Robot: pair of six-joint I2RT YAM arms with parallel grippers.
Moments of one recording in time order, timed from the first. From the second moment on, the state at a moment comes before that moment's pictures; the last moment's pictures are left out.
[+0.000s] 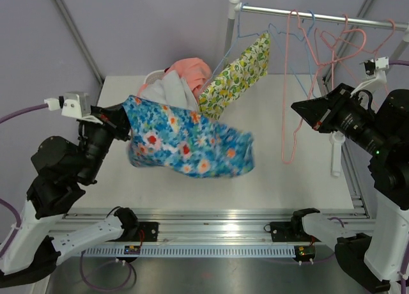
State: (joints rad) left arm -0.89 0.69 1.30 -0.43 -0.53 -0.20; right arm 0.18 1.07 2.01 -1.12 -0.36 0.55
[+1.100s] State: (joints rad) left arm -0.19 2.01 1.86 -0.25 0.07 -0.28; right arm 0.18 1.32 1.93 -0.99 -0.29 0.47
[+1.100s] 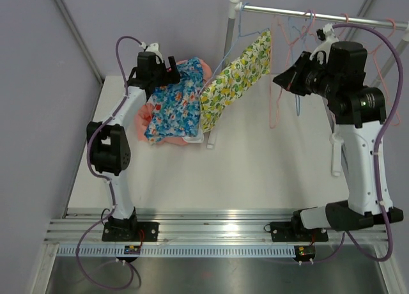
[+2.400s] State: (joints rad) left arm -0.21 0.39 0.86 -0.77 -0.07 -0.24; right arm 0.13 1.44 2.00 -0.96 -0.15 0.46
